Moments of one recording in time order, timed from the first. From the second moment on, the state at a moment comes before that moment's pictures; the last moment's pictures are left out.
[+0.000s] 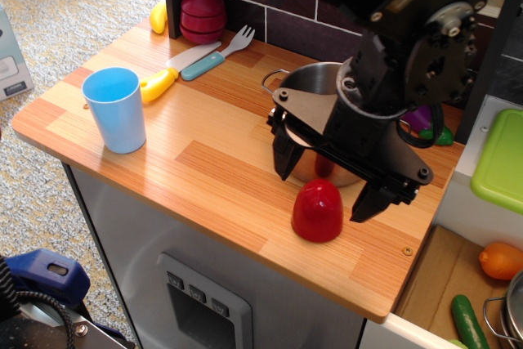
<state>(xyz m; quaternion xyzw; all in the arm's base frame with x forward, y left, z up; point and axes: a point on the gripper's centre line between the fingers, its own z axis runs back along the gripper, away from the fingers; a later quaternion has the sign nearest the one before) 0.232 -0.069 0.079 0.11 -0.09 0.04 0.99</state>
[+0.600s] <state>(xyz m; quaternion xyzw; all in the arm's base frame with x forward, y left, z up) 0.240 -0.063 0.056 0.09 -0.09 0.04 0.99</state>
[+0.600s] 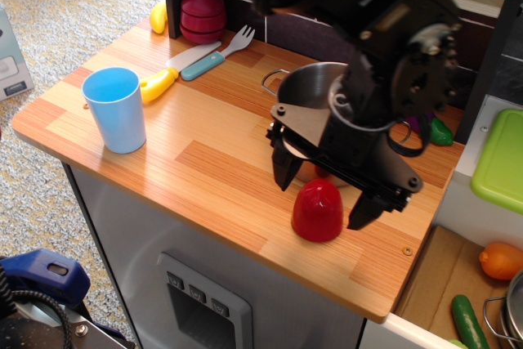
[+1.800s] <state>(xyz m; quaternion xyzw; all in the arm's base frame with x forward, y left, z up) 0.253 -0.061 0.009 0.04 -0.09 0.06 0.99</state>
